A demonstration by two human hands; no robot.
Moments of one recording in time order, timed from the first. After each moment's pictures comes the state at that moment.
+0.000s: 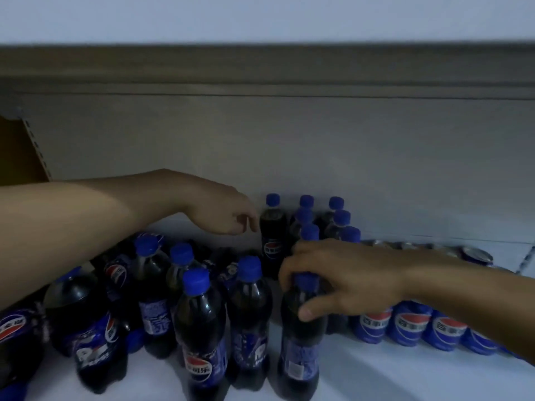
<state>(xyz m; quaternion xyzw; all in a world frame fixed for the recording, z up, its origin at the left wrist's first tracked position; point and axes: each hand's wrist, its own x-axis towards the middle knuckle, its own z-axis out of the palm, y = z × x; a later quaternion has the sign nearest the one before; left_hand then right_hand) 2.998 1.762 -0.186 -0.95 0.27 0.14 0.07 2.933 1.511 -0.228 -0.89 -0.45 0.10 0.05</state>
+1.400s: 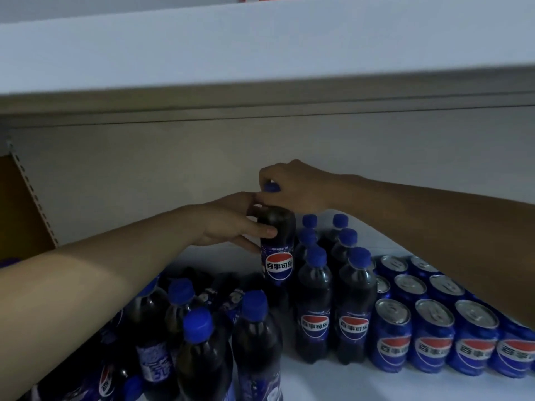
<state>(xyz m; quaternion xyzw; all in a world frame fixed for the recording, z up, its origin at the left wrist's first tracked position) 3.041 1.752 -0.203 -0.82 0.18 0.18 -0.51 3.056 1.572 -0.163 -0.93 -0.33 -0.07 0.13</state>
